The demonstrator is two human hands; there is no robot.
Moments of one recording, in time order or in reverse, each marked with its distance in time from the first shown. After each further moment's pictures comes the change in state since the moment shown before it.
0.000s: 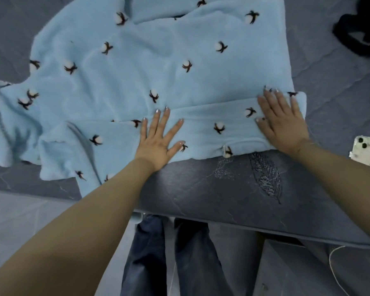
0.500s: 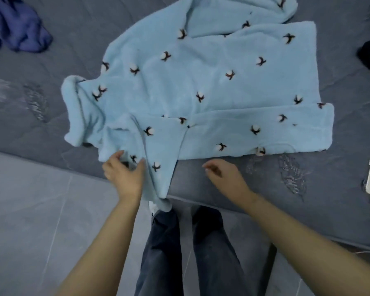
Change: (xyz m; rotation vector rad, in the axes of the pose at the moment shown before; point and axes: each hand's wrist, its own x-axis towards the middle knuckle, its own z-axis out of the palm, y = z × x) left_hand -0.164 -0.067 -0.059 -0.881 0.457 -1.067; right_hand -0.076 -0.261 -0.021 0.951 -0.174 0.069
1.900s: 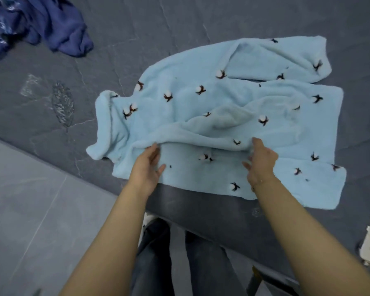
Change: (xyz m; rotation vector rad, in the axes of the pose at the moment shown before) left_hand 0.078 0.060 0.003 -1.006 -0.519 -0.606; right_hand 0.130 -0.085 -0.062 0.778 0.643 0.568
